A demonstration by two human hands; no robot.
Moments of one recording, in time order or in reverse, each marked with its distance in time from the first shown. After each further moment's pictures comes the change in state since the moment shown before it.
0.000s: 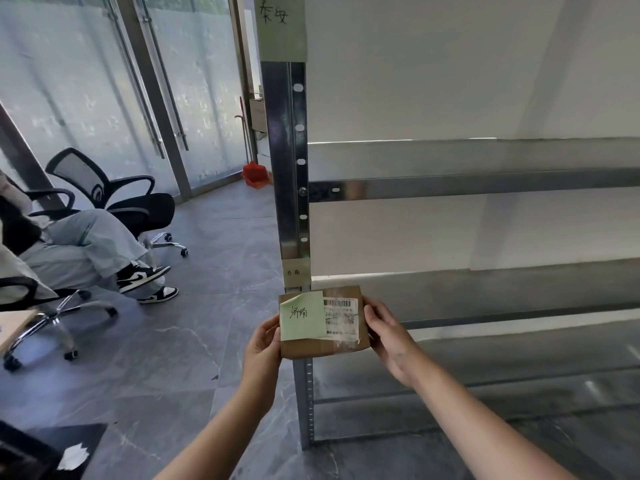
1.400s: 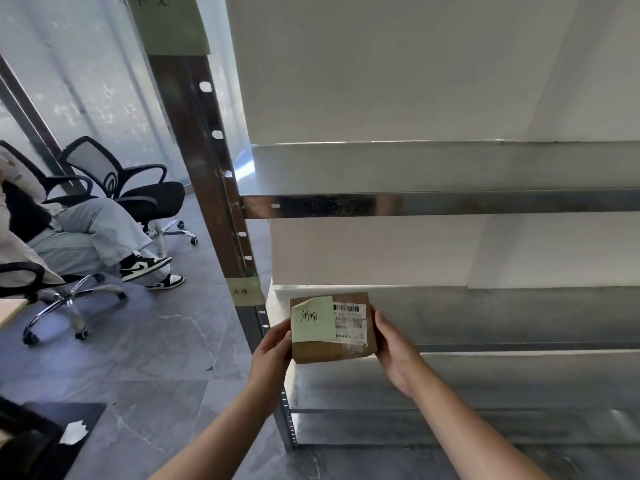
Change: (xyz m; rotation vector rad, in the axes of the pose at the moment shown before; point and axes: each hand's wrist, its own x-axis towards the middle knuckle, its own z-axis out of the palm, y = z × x) left_hand 0.042 -0.040 0.112 -0.015 0.060 -0.112; right_hand 0.079 -0.008 -0.119 0.122 0.032 0.137
